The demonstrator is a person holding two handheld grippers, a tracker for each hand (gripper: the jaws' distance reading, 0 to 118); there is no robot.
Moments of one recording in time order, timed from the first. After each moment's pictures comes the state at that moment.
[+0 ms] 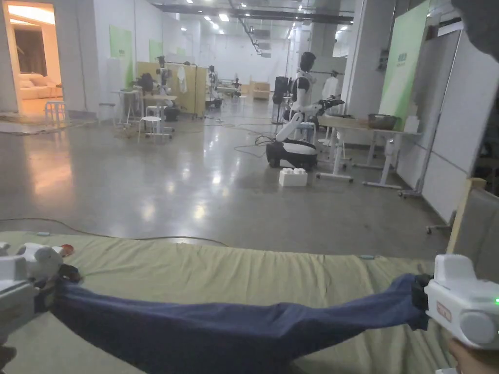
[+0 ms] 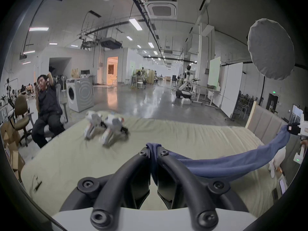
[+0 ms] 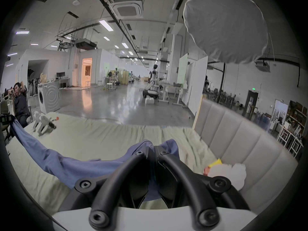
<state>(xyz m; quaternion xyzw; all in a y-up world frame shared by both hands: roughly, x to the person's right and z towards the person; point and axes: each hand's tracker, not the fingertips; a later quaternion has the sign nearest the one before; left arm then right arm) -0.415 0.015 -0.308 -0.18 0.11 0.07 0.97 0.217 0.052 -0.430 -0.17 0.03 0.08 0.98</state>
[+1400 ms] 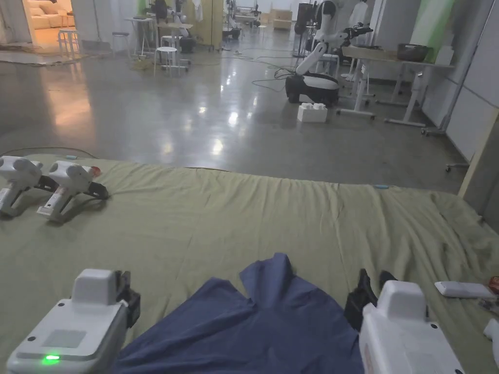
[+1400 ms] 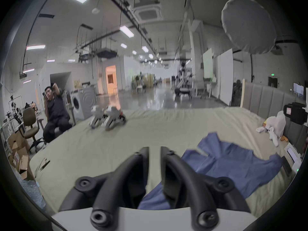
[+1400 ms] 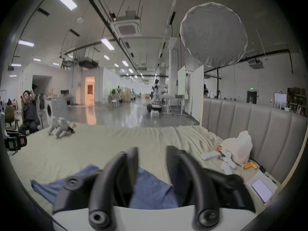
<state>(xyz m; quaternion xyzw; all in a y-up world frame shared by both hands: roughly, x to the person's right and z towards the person) -0.249 -0.041 -0.182 -0.12 0.12 -0.02 0.99 0.093 -0.032 -0.239 -0.05 0.05 0.02 1.00</state>
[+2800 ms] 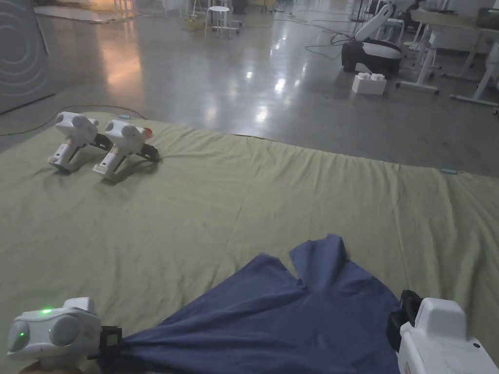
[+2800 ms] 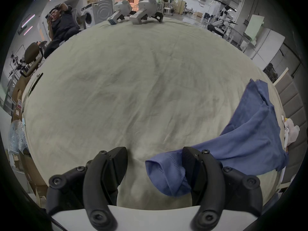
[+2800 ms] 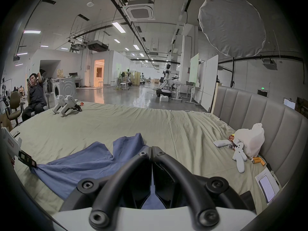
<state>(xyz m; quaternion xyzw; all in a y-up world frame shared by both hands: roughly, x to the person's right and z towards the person) -0.415 -0.190 -0.199 -0.50 0.19 0.17 0.83 0.072 -0.083 -0.268 -0.15 0.09 0.07 0.98</state>
